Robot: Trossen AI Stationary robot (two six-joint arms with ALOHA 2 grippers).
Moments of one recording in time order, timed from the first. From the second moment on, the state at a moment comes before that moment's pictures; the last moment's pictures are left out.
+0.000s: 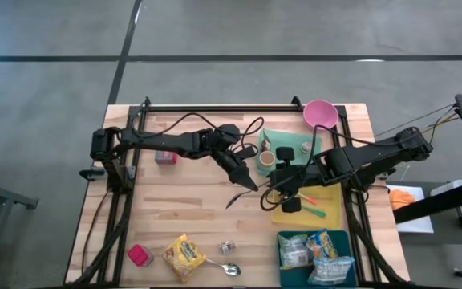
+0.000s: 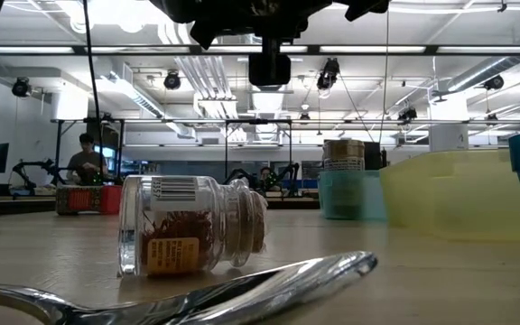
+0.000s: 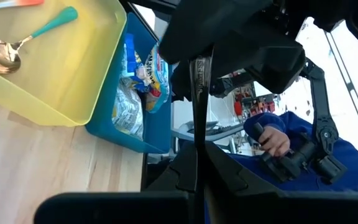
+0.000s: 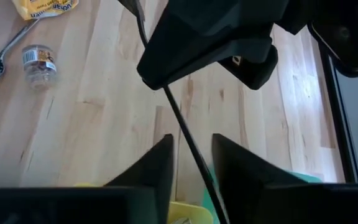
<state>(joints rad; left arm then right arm) 0.11 1.81 1.34 0.03 0.82 -0.92 0.30 1.39 1.35 -0.87 0.31 0.07</state>
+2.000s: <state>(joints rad) 0.16 1.28 1.14 -0.08 0.41 -0.59 0.68 0.82 0.69 -0.78 0.45 1.27</state>
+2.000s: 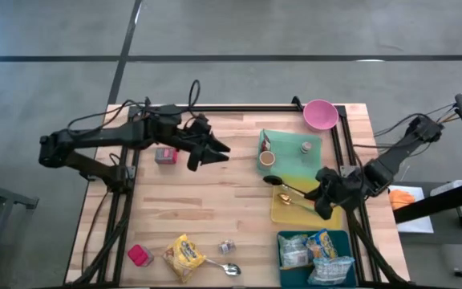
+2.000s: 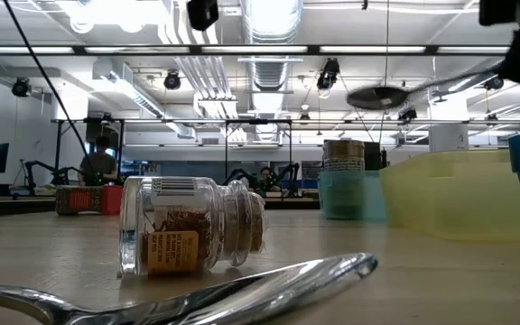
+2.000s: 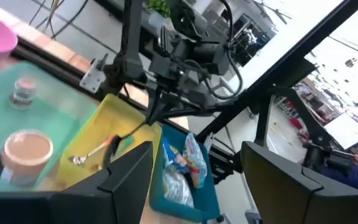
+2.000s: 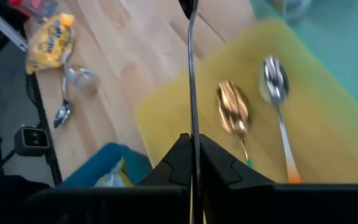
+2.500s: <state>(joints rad) 0.16 1.22 1.06 -0.06 0.37 -0.63 0.98 0.83 0.53 -0.82 0.55 1.75</state>
